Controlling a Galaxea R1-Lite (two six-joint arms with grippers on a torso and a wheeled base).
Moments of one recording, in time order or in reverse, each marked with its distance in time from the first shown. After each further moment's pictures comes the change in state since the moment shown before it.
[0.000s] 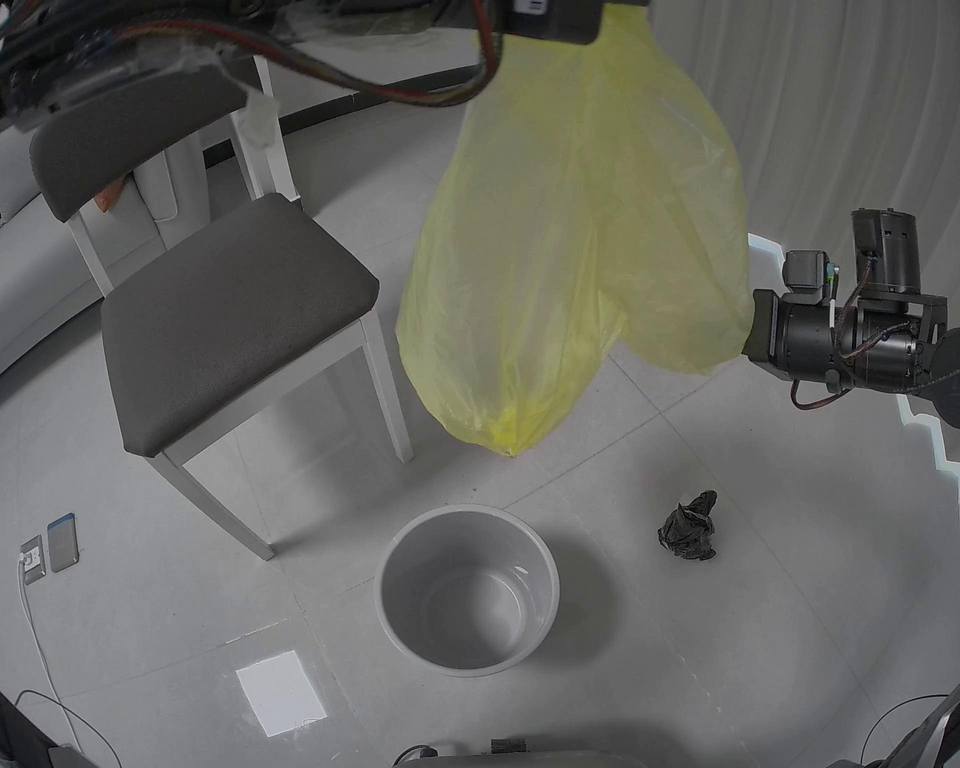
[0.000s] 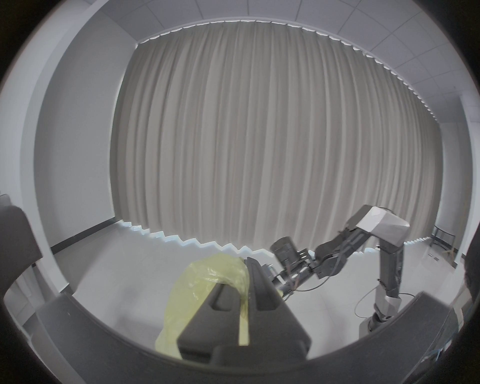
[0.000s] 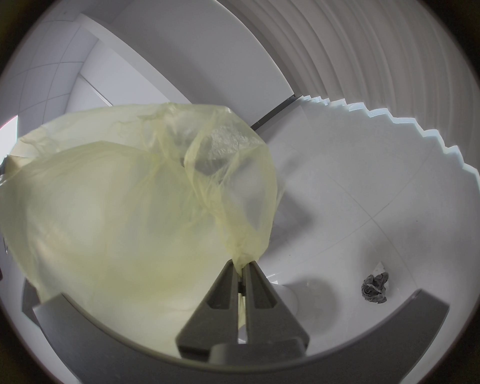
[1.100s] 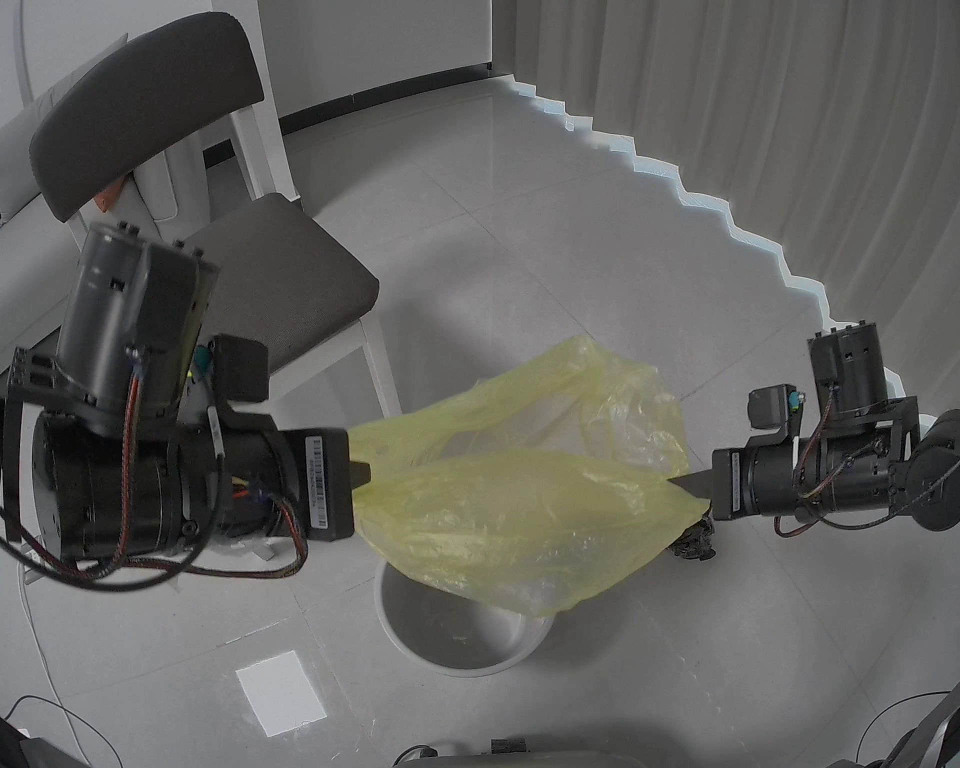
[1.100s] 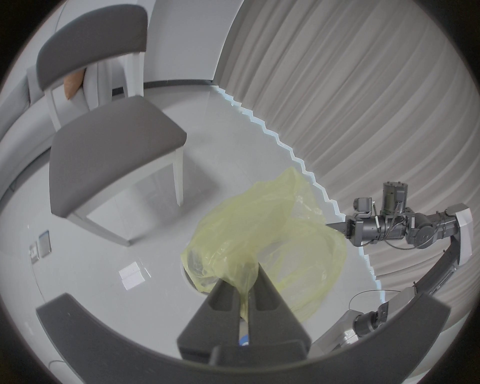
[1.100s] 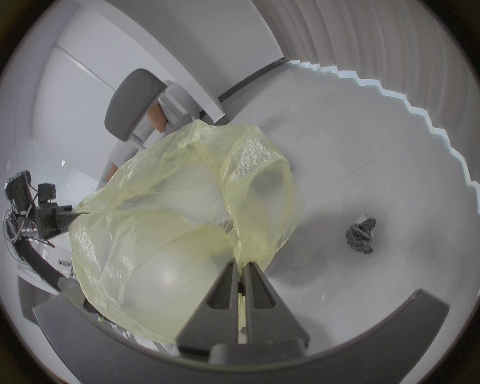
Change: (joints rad) left arm 0.209 -0.241 0.891 -0.028 0.207 -0.726; right arm 0.129 -0.011 0.298 -0.007 -0.177 -0.061
